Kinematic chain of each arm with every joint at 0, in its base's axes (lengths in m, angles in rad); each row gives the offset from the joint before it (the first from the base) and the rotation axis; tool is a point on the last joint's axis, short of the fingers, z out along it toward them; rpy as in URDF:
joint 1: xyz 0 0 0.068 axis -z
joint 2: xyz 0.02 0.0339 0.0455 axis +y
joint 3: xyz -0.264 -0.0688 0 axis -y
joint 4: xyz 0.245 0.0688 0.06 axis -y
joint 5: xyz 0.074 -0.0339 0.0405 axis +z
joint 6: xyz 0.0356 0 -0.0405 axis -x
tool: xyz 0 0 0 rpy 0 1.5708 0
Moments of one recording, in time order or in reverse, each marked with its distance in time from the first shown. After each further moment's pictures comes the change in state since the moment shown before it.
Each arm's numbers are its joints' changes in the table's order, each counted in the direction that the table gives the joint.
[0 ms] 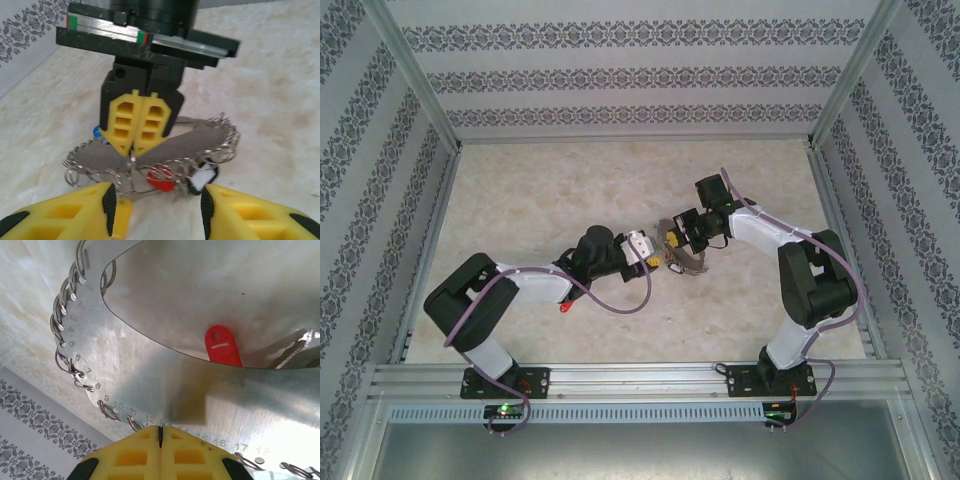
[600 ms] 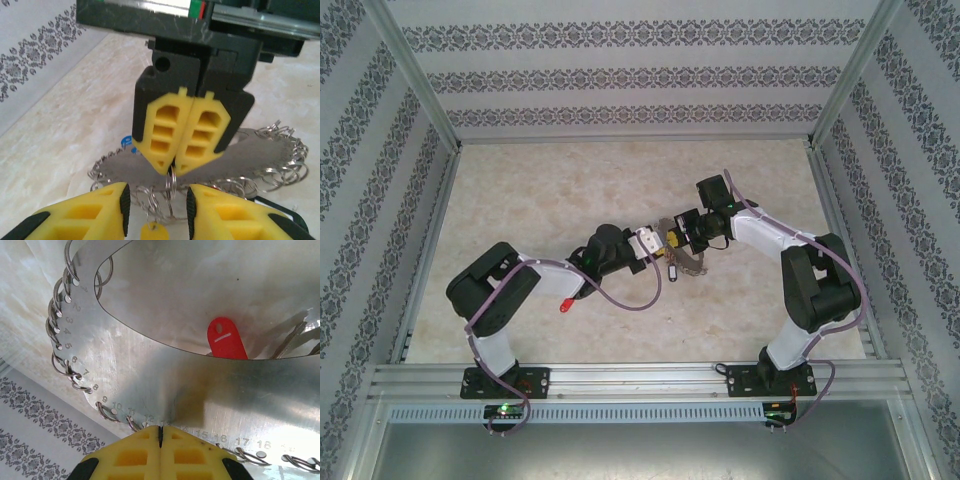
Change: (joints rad) left arm 0.017 0.126 0.072 0.107 0.109 -0.038; right arm -0.007 -0.029 -0.012 0.010 0.001 -0.050
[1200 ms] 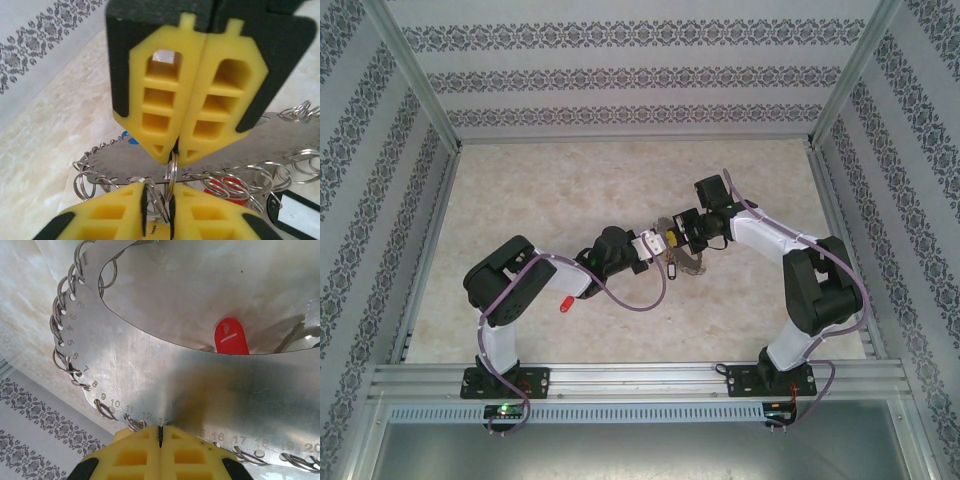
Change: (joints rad) left arm 0.000 0.105 0.022 0.059 0.040 -0.042; right arm -0.018 -0.020 0.001 -0.004 -0.032 -0.019
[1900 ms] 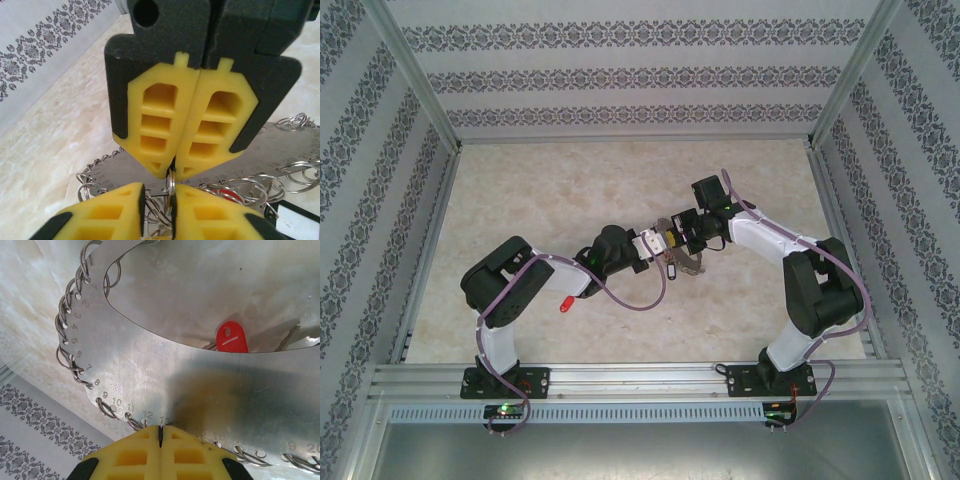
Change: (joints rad) left arm 0.000 -0.016 0.004 -0.007 -0.018 0.005; right arm -0.021 -0.012 0.000 0.000 -0.042 -0.028
